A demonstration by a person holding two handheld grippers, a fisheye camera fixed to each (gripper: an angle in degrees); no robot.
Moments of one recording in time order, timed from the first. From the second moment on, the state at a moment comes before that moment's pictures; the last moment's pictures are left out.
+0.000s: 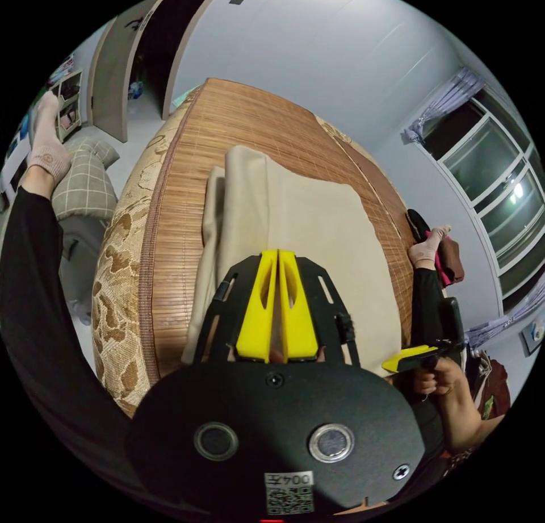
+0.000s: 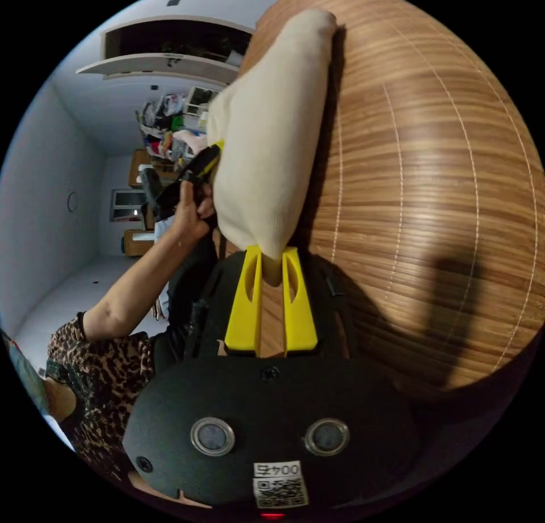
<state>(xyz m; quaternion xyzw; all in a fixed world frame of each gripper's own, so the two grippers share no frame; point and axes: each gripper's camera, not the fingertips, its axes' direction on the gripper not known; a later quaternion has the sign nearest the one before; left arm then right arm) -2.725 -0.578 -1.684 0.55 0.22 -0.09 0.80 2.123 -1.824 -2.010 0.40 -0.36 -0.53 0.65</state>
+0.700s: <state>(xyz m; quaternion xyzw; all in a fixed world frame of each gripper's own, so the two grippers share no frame) -2.708 -0.576 -1.682 0.54 0.22 -0.09 0.81 2.116 -1.774 -2.013 0.60 -0.34 -0.50 0.52</state>
